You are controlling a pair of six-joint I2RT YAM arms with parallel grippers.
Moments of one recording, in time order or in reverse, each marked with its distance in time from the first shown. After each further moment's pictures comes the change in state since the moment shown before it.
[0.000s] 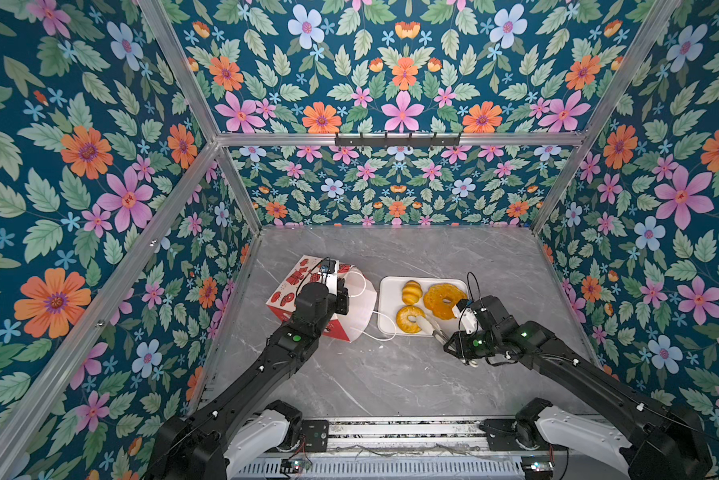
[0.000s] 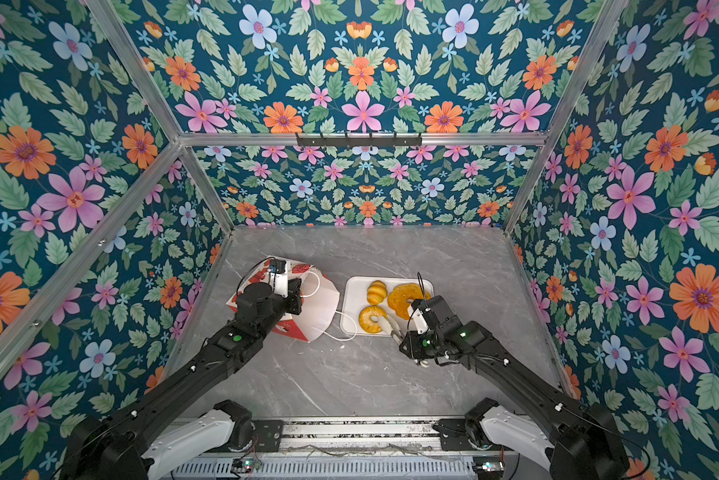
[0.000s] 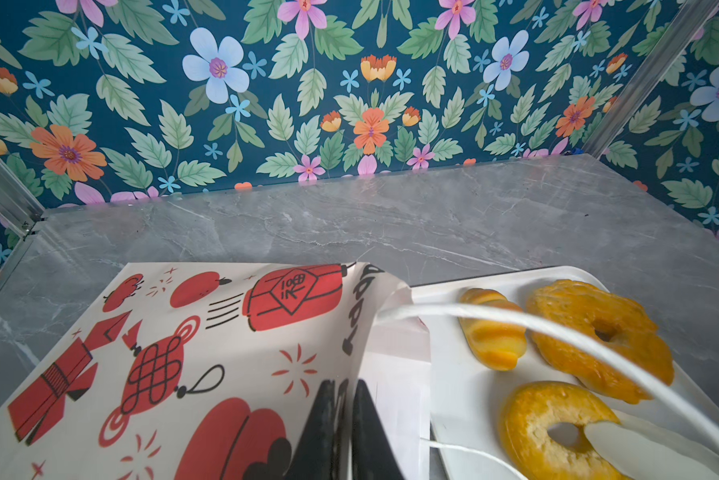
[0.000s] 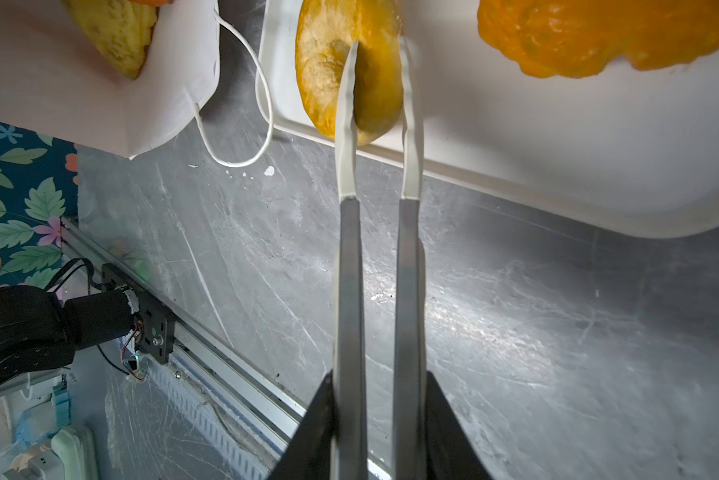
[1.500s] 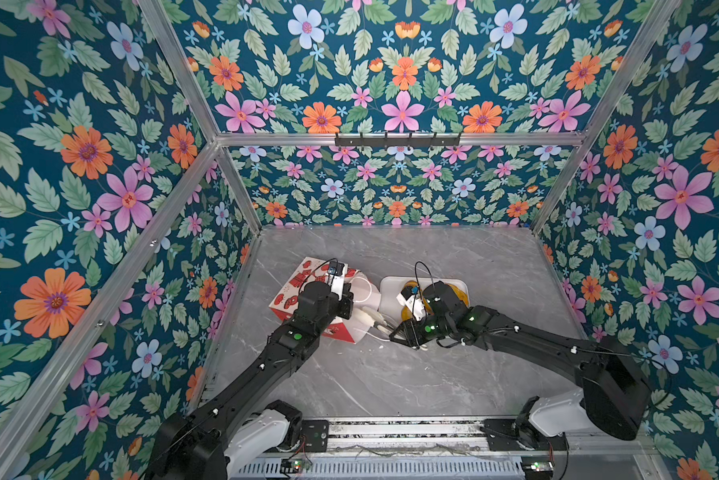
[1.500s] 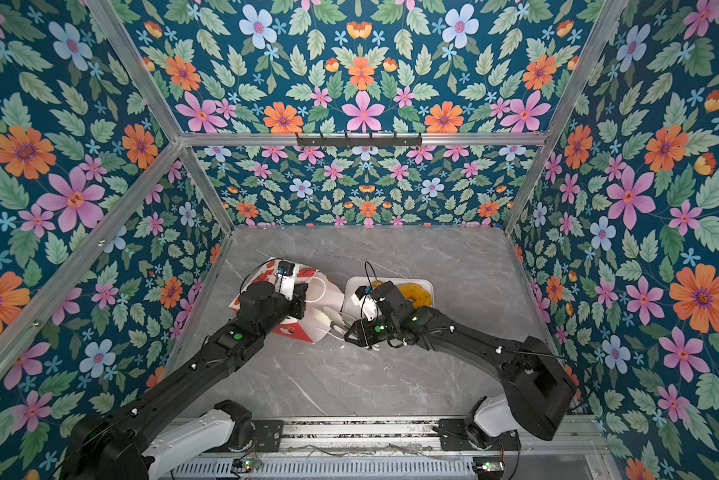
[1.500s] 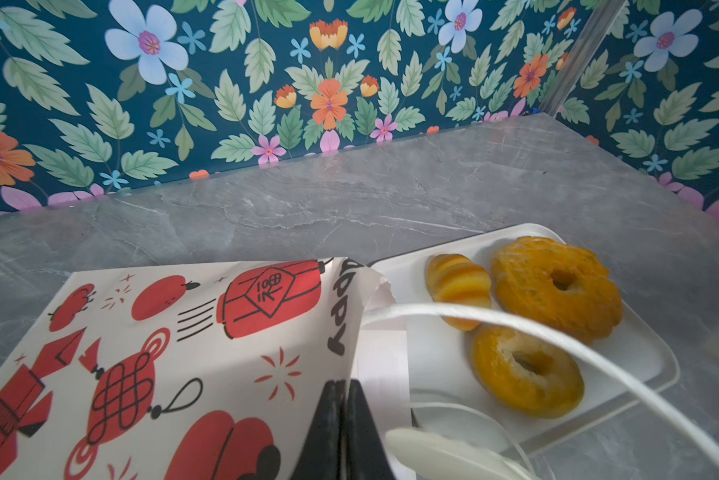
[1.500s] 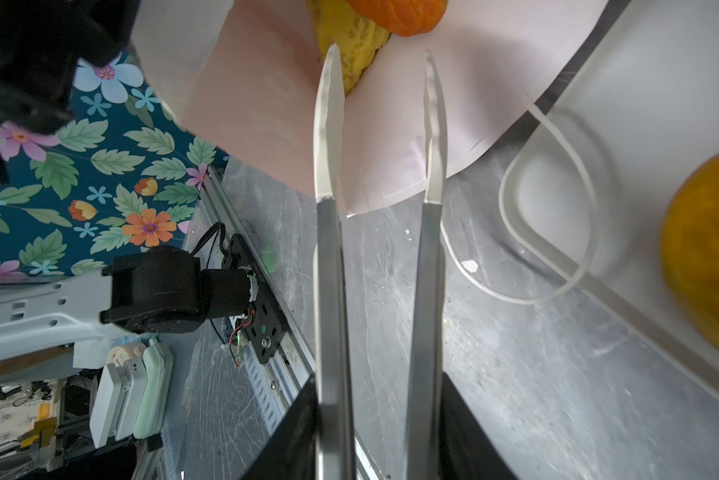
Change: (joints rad) left arm -0.016 -0.002 -0.006 -0.061 0.138 0.054; right arm 0.222 0.410 0.200 0.470 -0.180 0.035
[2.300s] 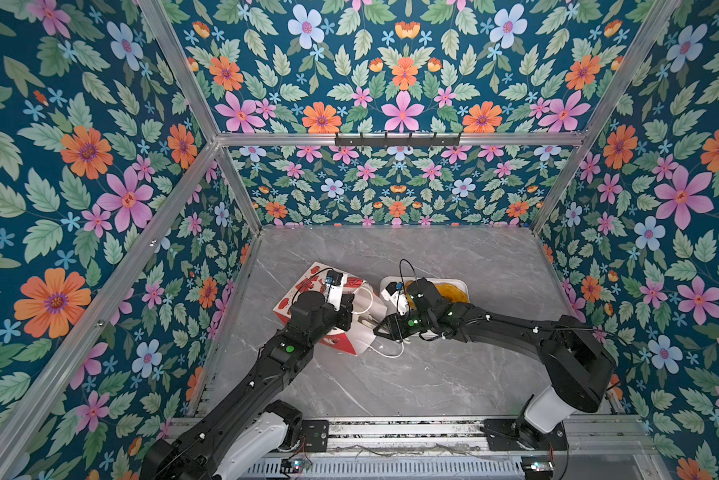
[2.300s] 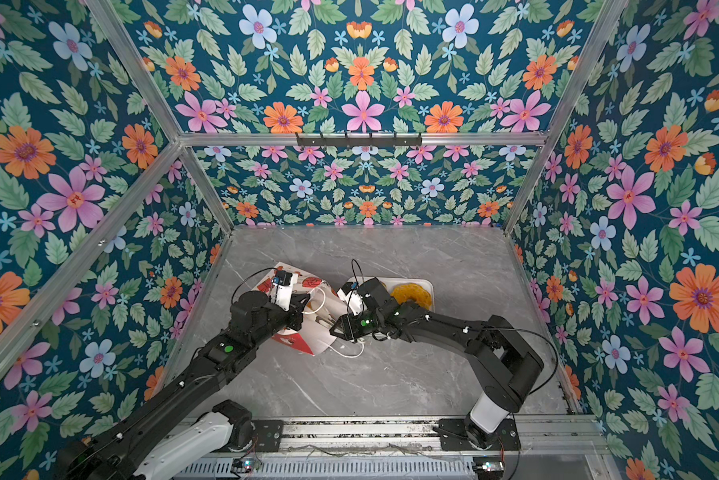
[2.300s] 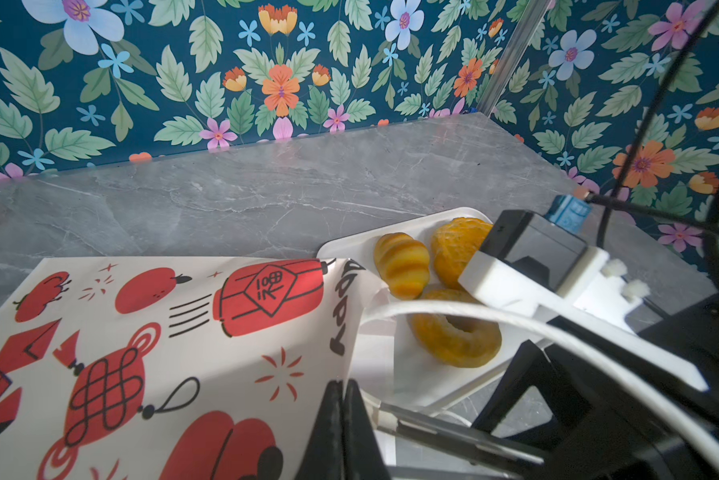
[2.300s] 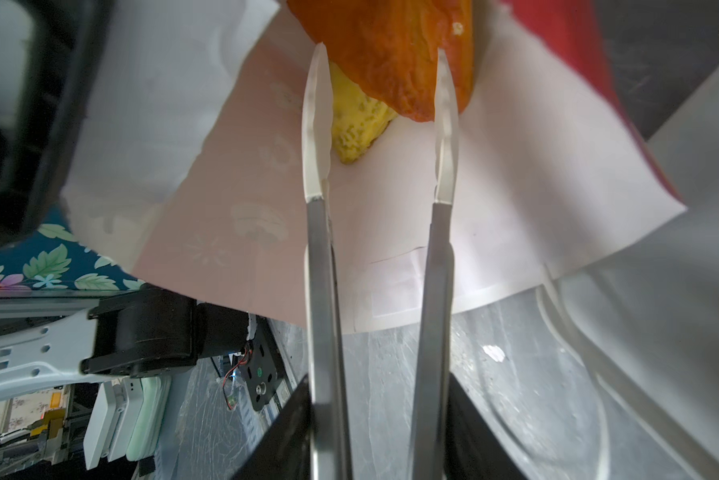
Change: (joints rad) left arm -0.004 -0.115 -0.032 -0.062 0.111 -0.057; right arm 0.039 0.177 0.104 0.143 -0.020 -0.013
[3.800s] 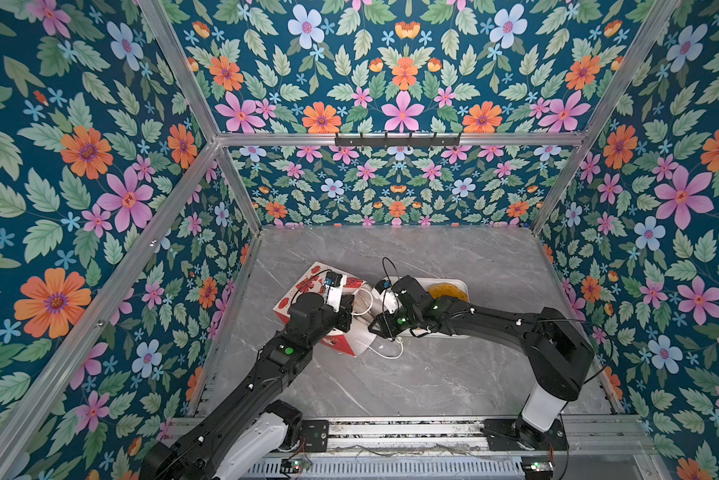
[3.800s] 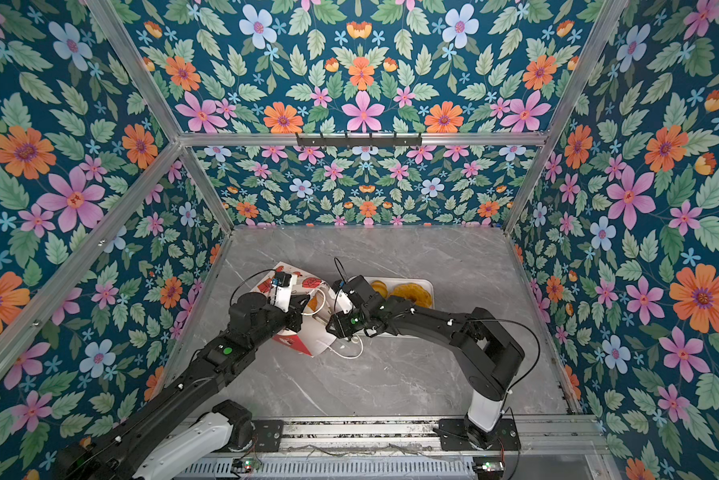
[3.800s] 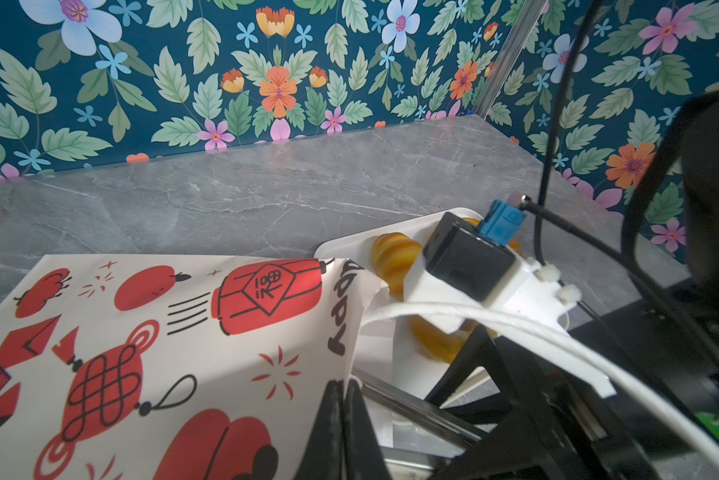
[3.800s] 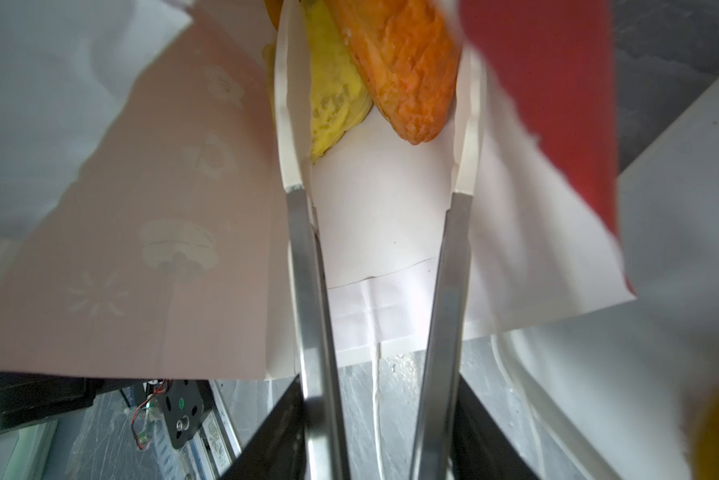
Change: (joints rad) left arm 0.000 -0.017 -0.012 0.003 0.008 -0.004; right arm 0.023 0.112 0.140 -0.139 0.169 -0.124
